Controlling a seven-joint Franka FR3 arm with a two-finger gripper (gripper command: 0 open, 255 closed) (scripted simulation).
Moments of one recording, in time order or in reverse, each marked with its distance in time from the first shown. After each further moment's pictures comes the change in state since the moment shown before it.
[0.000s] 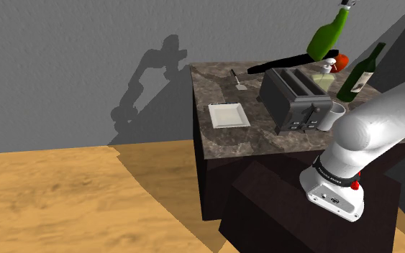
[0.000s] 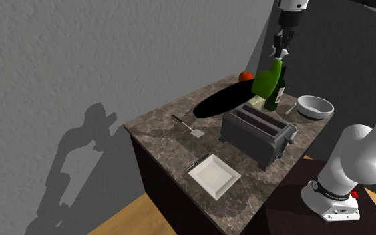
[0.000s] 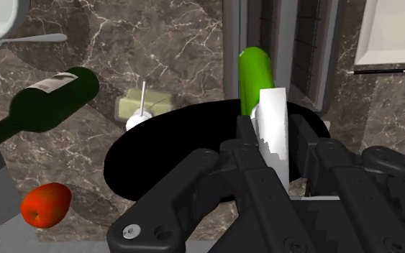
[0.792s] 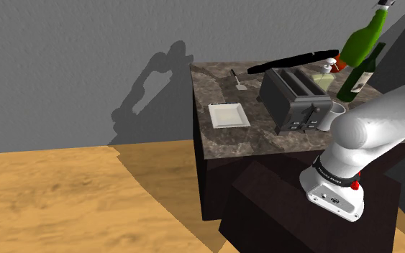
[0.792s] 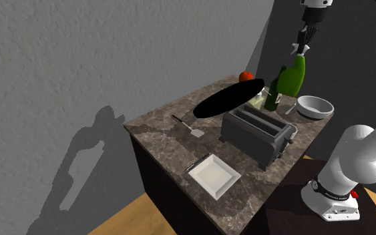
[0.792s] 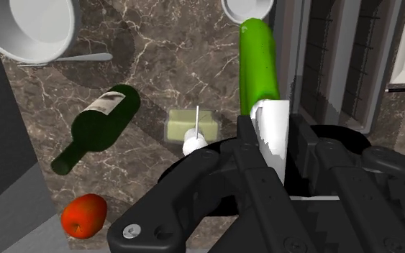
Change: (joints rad) arm -0.060 -0.060 -0.122 0.003 -0.072 -0.039 -0.194
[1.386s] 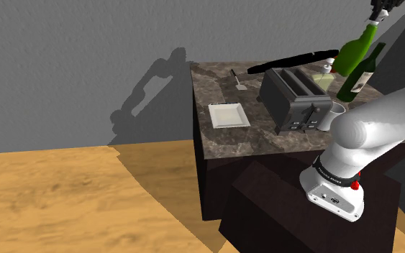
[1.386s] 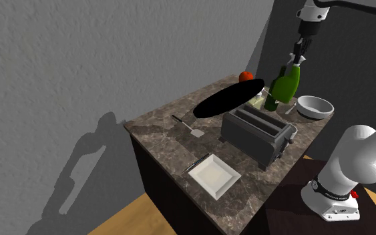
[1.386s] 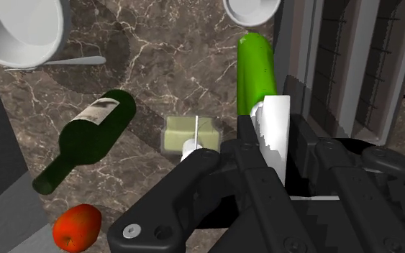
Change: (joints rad) arm -0.012 -0.064 0.003 -0.180 -0.021 0.119 0.021
